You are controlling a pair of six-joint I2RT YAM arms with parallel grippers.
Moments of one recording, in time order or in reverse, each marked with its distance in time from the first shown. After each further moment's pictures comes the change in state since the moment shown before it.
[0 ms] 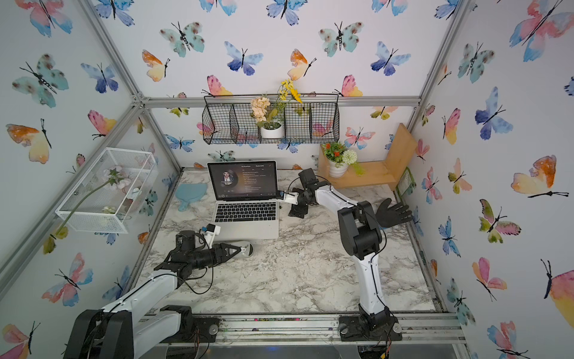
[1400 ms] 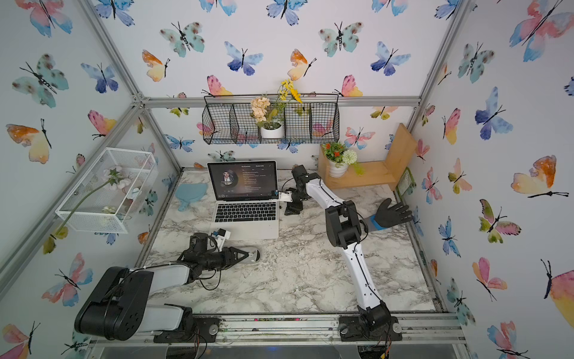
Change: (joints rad) left arm -0.092 0.306 -0.018 0.299 -0.026 -0.050; right arm 0.004 0.306 0.453 -0.326 -0.066 -0.109
